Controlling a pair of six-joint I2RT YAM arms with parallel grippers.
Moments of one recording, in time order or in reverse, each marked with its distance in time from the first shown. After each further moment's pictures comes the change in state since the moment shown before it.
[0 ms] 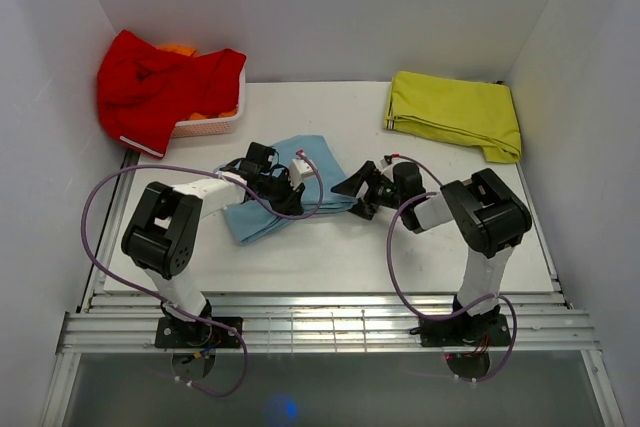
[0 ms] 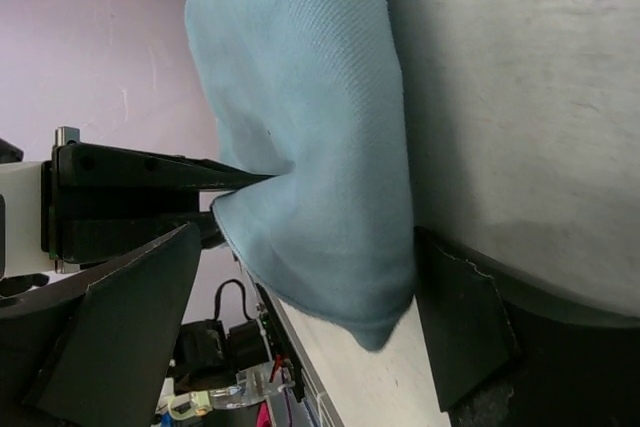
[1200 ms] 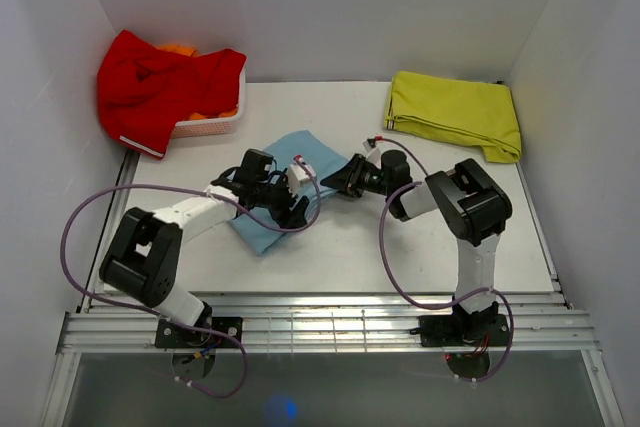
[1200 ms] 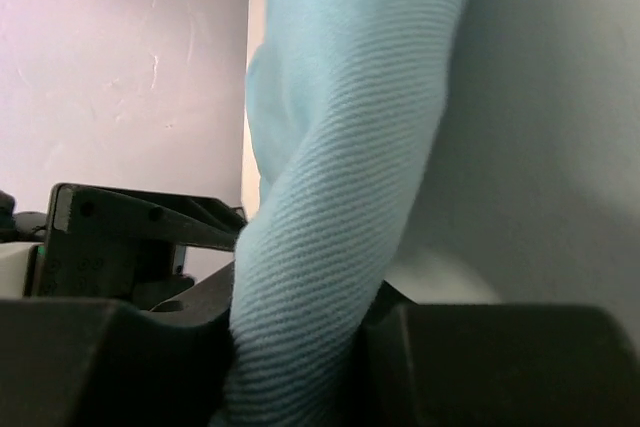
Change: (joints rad) left arm -0.053 -0.150 -0.095 0.024 -0.038 -0.074; right arm 0.050 0.176 0.169 0.181 -0.055 0.006
